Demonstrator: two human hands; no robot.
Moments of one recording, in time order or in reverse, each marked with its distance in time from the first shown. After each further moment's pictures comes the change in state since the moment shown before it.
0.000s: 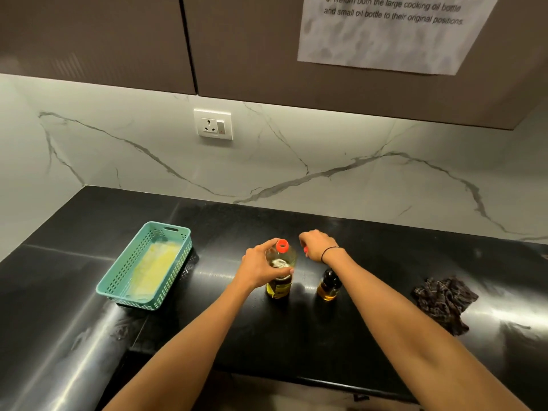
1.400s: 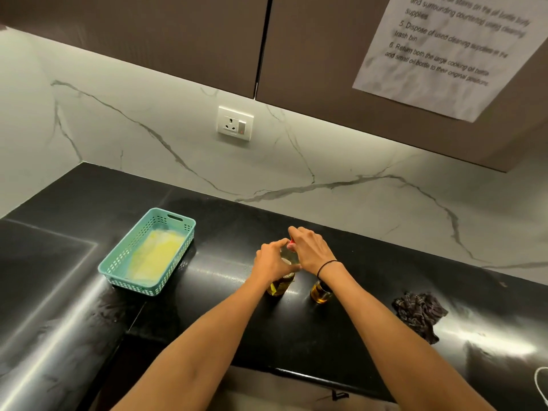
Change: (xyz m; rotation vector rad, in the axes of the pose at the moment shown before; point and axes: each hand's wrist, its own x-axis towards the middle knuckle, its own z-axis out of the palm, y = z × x) left_hand -0.019 0.024 -0.012 0.021 0.043 -0.013; right_hand -0.039 -0.074 -0.009 -0.073 0.366 -0.199
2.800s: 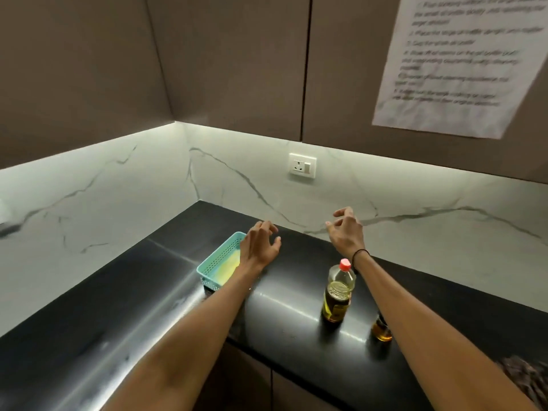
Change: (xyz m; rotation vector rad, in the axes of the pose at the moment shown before) left_hand -0.103 0.006 -0.147 0.288 0.612 -0.068; right_hand 0.016 -0.046 -0.073 0.803 0.333 0.204
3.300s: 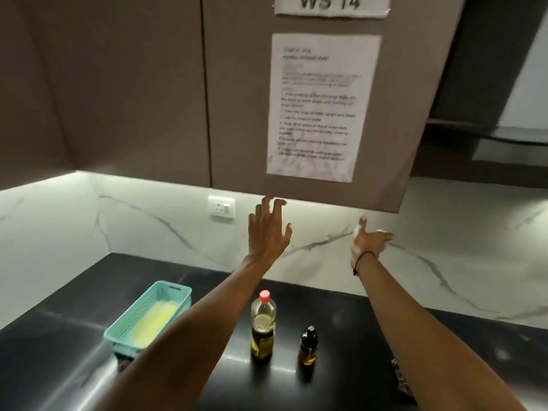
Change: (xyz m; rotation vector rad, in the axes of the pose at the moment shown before) left_hand 0.018 0.230 0.016 0.025 0.256 0.443; right_hand -0.004 0.032 -0.226 0.532 0.702 0.491
